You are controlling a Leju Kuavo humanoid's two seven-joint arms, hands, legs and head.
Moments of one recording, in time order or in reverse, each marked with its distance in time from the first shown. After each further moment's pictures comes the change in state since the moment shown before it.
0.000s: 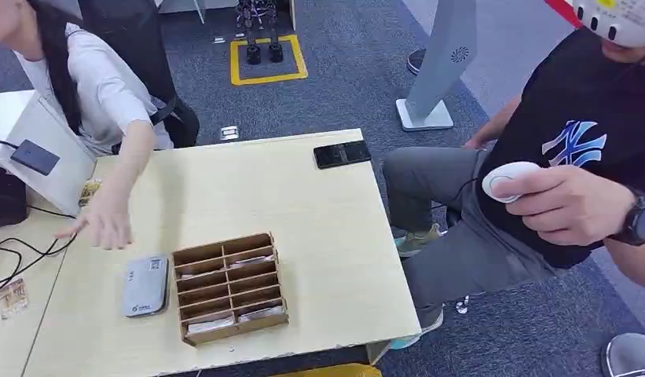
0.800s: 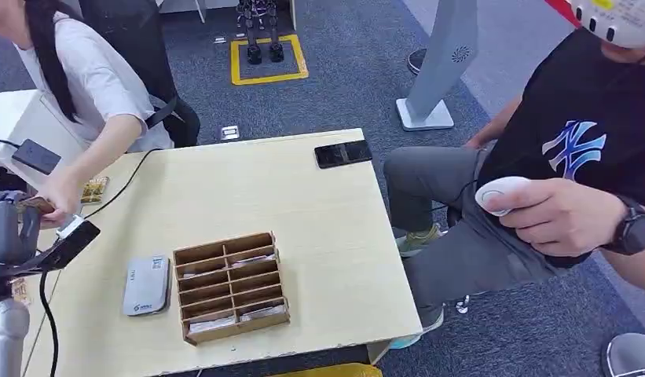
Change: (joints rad) left arm -0.491 -0.451 -0.436 0.668 -0.856 0.405 0.307; right arm -0.015 0.004 0.000 -0.002 0.050 0.007 0.006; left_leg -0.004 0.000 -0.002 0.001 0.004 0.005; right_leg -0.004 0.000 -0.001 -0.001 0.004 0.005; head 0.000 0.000
